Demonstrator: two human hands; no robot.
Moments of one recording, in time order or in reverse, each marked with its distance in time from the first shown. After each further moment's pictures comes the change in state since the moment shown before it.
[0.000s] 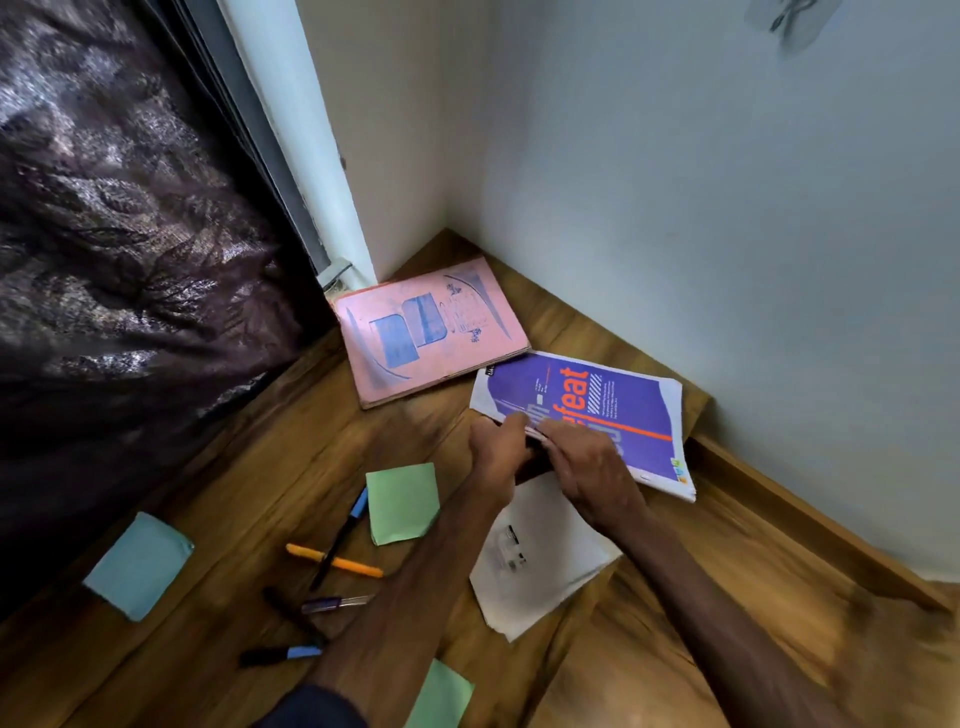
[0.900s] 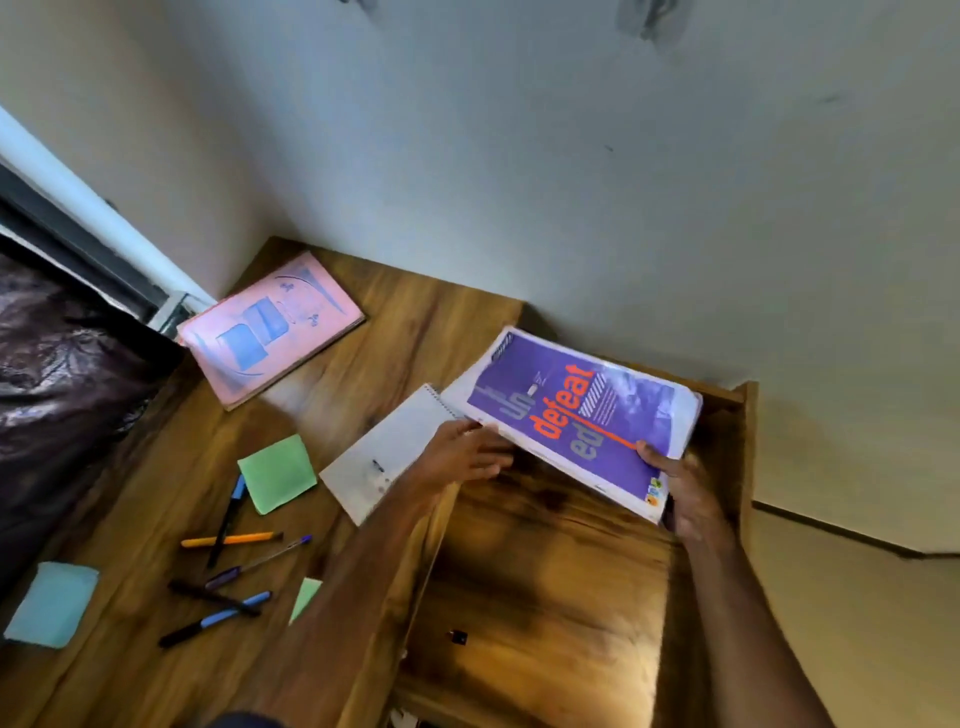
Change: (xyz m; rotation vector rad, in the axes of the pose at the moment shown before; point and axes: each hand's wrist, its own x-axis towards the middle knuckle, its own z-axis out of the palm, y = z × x) left_hand -0.133 -0.108 0.067 0.604 -0.501 -0.034; right_hand -0.291 0.112 -0.126 1.453 0.593 1.190
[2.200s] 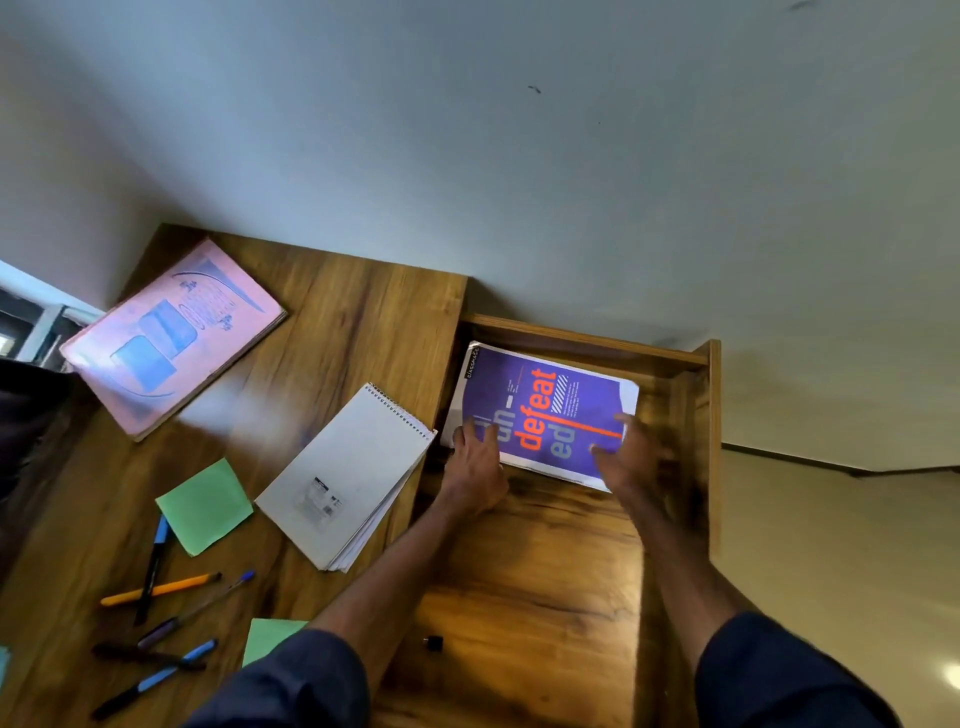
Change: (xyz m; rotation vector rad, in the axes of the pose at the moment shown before) left_hand 0.108 -0.088 0.054 1.322 -0.009 0.102; right_hand 0.113 0.079 -0.043 -1.004 0.381 -0.248
